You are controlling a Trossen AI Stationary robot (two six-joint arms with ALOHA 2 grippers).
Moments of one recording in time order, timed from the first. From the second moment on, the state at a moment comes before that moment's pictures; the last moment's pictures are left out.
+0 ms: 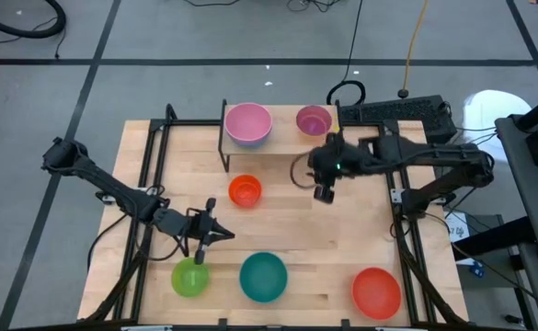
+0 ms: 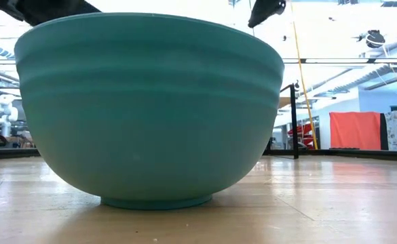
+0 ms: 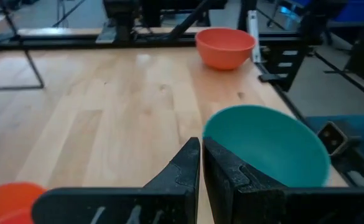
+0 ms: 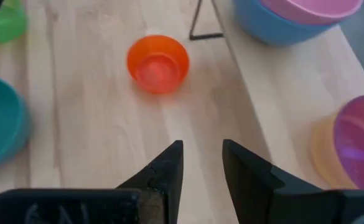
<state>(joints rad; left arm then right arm) -0.50 1.11 0.50 0.28 -0.32 -0.16 0.02 1.38 1.48 -1.00 0.25 0.13</state>
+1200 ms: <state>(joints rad) -0.72 1.88 1.30 -0.28 -0.21 0.09 0.45 1.38 0.65 0.13 0.34 0.40</state>
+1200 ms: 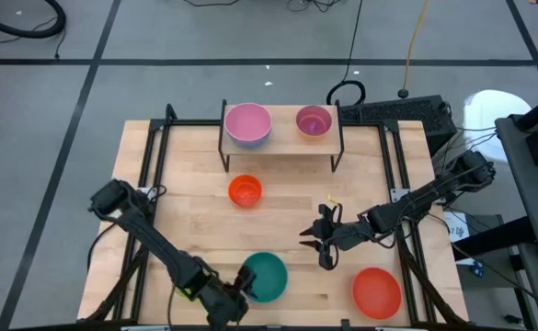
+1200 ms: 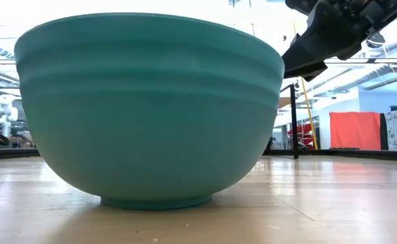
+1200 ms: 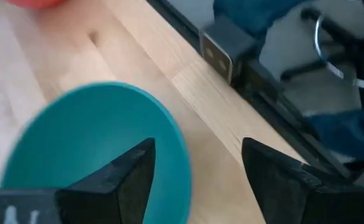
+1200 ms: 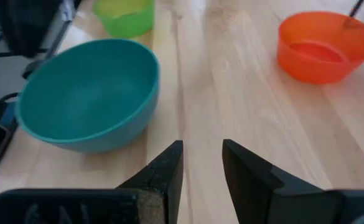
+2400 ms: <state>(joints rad) -0.61 1.85 1.33 -0.59 -0.27 0.10 0.53 1.38 0.65 0.13 0.46 0.35</state>
